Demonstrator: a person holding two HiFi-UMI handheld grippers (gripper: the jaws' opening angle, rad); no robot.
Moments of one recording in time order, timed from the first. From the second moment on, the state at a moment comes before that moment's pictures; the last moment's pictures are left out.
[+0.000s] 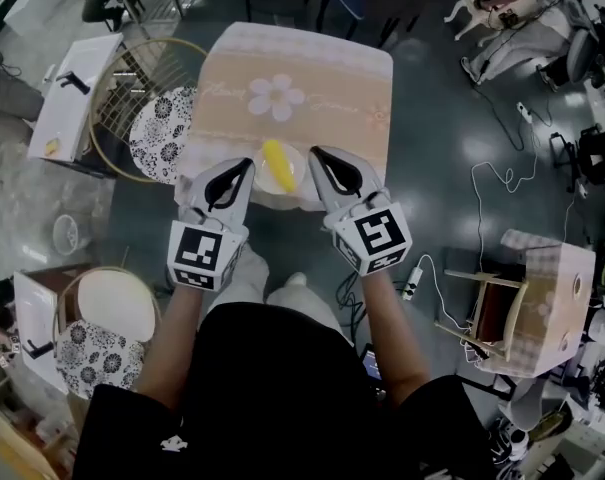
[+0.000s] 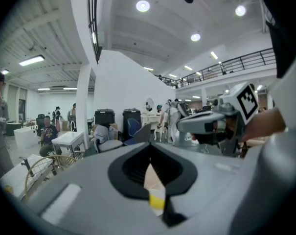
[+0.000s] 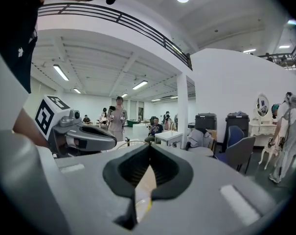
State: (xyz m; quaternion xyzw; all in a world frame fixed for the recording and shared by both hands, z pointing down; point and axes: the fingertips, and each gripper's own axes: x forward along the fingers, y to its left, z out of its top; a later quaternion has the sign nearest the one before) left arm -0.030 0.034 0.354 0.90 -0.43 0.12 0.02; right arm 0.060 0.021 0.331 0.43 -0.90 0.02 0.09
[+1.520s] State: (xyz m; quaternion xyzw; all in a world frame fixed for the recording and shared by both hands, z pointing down) left arm 0.015 0.111 0.328 0.89 -0.45 0.12 -0.01; right arm 0.082 0.100 0.300 0.38 -0.92 0.00 0.06
